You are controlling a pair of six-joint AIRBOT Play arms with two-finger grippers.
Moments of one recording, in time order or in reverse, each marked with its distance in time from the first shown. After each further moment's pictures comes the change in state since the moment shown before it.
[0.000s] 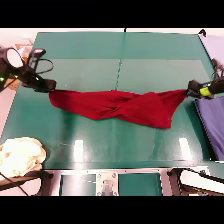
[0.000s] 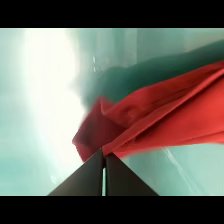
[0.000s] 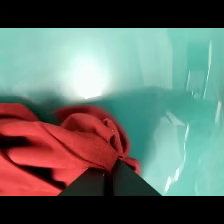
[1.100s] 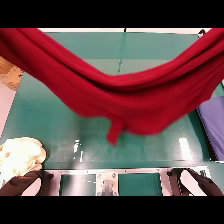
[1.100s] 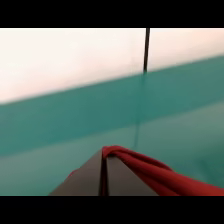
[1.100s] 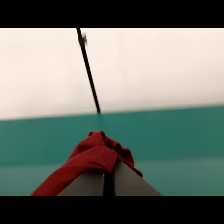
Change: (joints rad) left arm 0.003 0.433 0.429 -0.188 0.042 0.066; right arm -0.006 0.408 0.575 0.108 -0.003 0.069
